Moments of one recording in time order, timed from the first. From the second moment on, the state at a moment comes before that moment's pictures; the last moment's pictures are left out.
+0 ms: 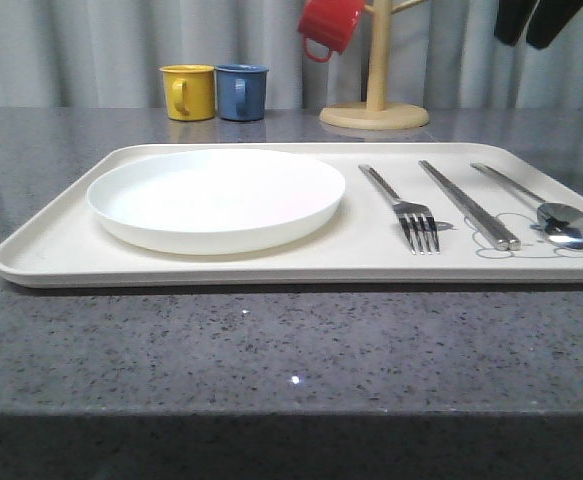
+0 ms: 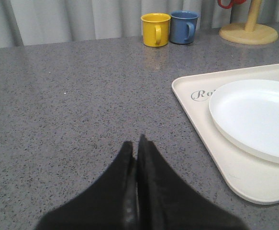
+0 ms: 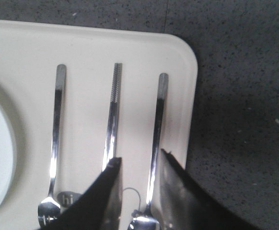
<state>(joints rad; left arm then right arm) -0.13 0.29 -0.40 -0.13 0.41 0.15 0.21 1.68 -1.73 0.07 1.24 0.15</state>
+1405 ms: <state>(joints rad) -0.13 0.29 -0.40 -0.13 0.41 0.15 0.21 0.13 -0.41 -0.06 0.48 0.02</state>
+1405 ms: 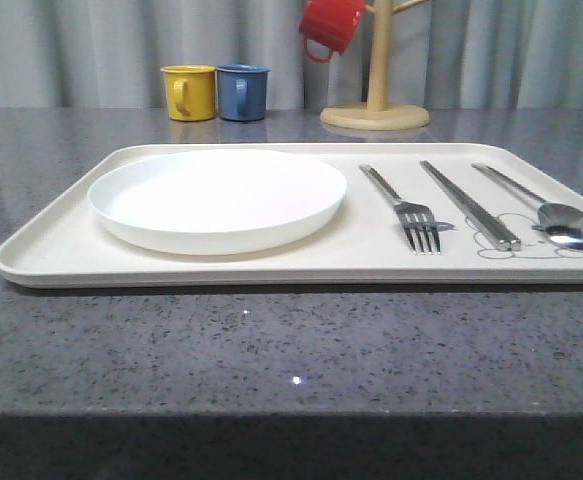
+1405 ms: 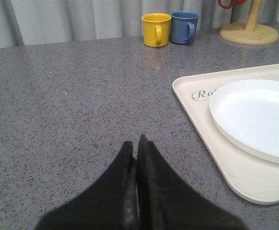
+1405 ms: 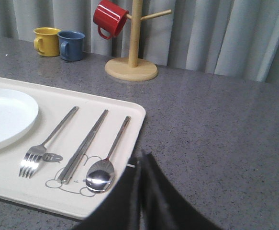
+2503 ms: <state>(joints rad) -0.04 -0.01 0.00 -0.11 0.20 0.15 0.21 0.13 -0.40 -0.06 0.48 0.02</state>
